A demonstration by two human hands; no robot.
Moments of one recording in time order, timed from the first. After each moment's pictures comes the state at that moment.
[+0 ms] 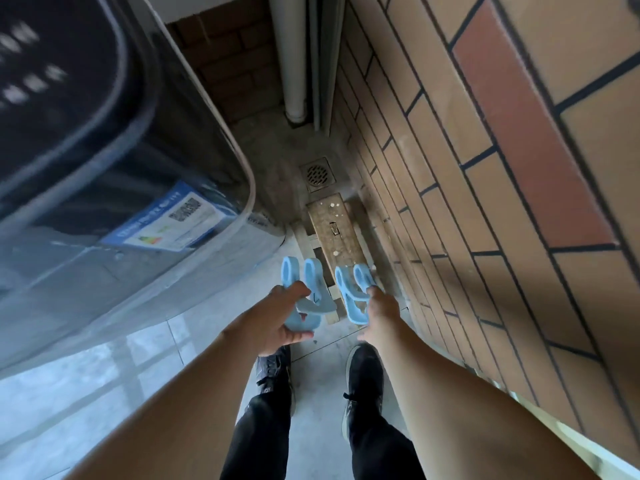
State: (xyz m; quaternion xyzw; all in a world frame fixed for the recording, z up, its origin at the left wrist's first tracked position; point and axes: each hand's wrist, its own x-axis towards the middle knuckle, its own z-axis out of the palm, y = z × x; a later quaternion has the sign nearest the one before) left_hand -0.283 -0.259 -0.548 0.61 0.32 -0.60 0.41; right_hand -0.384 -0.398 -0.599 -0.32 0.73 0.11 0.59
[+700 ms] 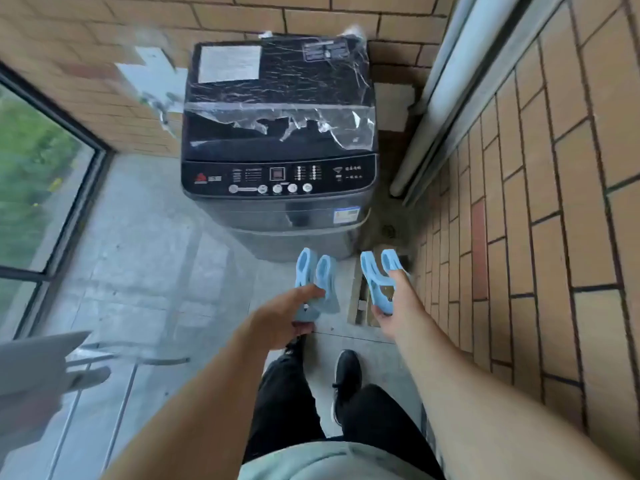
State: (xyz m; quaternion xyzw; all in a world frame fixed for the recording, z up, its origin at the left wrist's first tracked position) left_hand -0.408 -0.156 -0.175 0.55 0.39 -0.43 0.59; right_hand -0.411 -0.345 -0.209 -0.38 0.60 0.16 0.68
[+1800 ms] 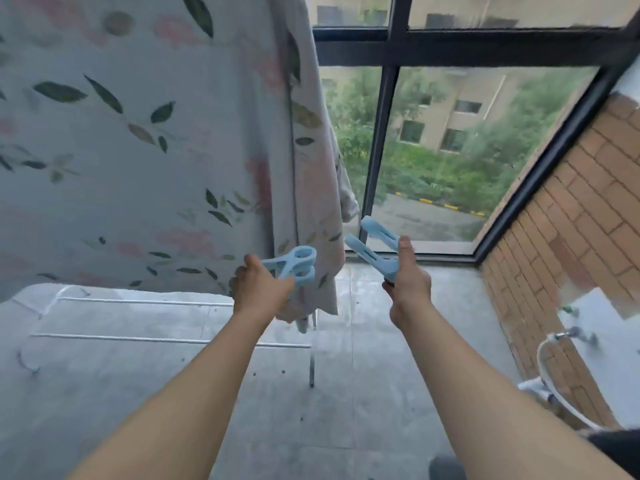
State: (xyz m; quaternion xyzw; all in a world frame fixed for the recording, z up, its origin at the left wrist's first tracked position) left_hand -0.624 0.279 -0.012 0.53 0.78 0.18 0.27; right_hand -0.408 0.254 -0.004 -0.63 -0.06 0.49 0.60
